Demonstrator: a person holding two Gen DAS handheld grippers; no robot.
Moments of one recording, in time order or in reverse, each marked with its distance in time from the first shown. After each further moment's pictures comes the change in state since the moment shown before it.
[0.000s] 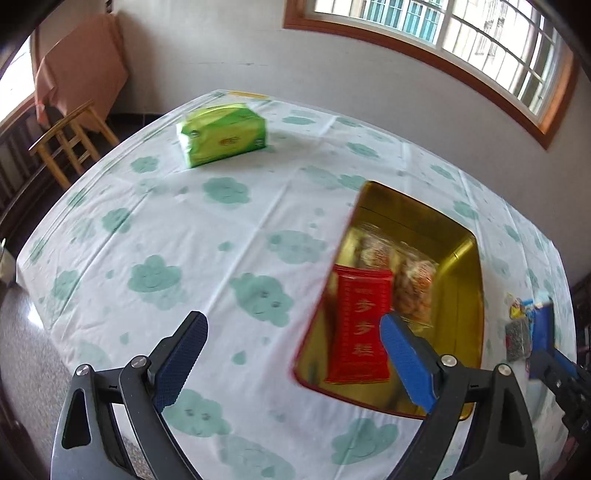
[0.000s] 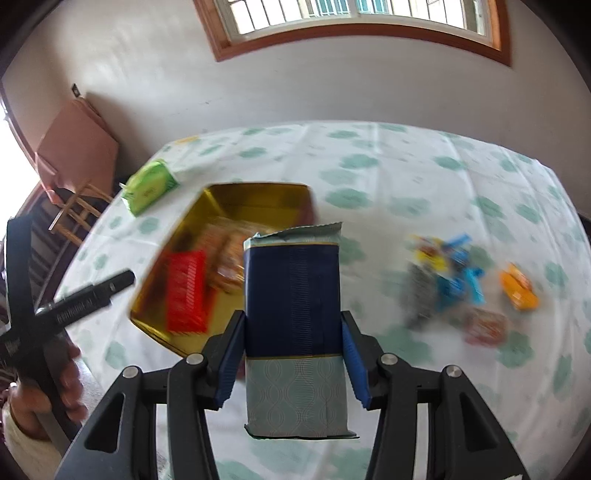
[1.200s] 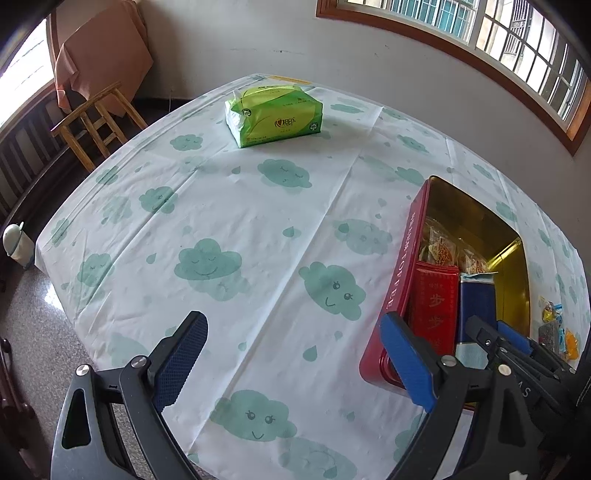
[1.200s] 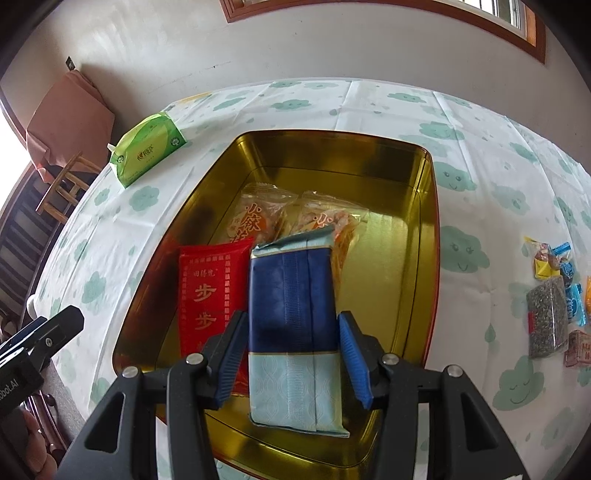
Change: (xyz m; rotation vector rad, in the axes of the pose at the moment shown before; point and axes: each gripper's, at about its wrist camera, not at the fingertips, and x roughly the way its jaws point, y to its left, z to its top) left arm 0.013 0.046 -0.003 -0.039 0.047 0.087; right arm 0.122 0.080 0.009 -0.026 0.117 -0.028
